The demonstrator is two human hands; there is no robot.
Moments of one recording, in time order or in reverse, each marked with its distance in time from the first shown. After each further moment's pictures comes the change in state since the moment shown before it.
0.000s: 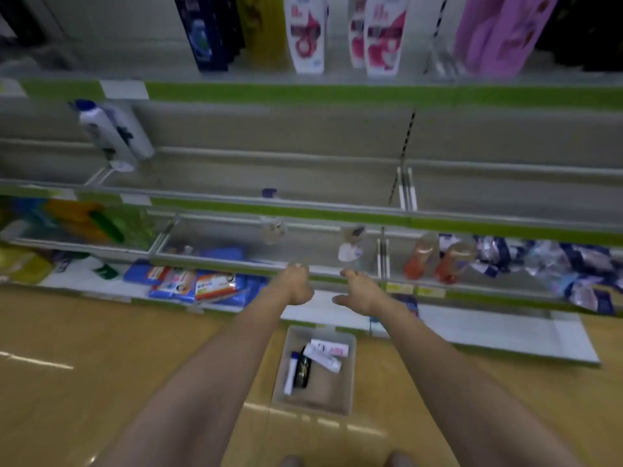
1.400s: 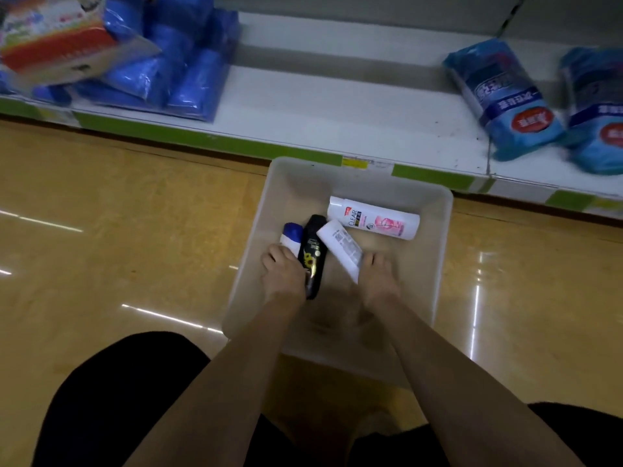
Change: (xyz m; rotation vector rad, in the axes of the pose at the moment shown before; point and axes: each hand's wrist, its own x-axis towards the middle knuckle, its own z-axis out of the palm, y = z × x) left_hand 0.354 -0.203 0.677 0.221 -0.070 -0.400; right_hand 0.398 0.348 0.593 -0.190 -0.097 0.201
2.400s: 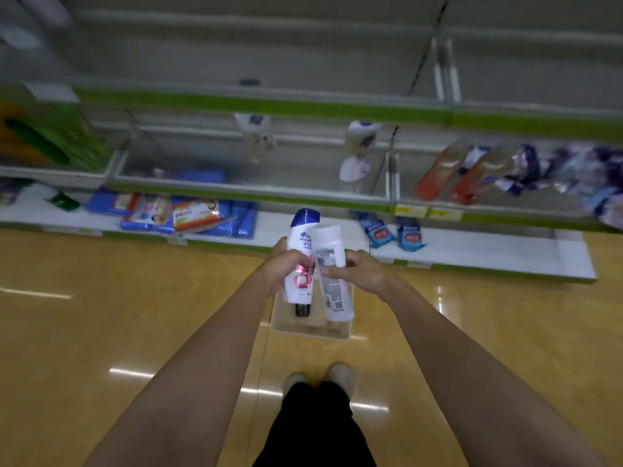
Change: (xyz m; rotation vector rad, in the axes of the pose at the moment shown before) left_hand -0.357 -0.118 -0.521 -1.377 -0.382 0.187; right_hand -0.445 -0.123 -0.471 0.856 -0.149 -0.111
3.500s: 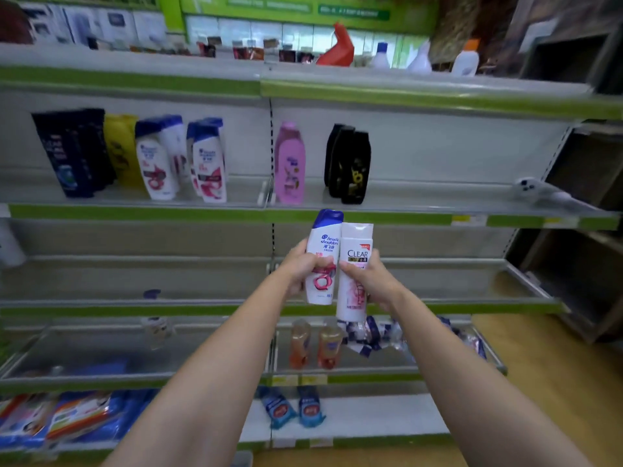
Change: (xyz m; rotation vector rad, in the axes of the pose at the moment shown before) left_hand -0.190 0.327 0.297 -0.135 -0.262 0.621; right_hand -0.270 -0.104 -0.344 0.310 0.474 -0.543
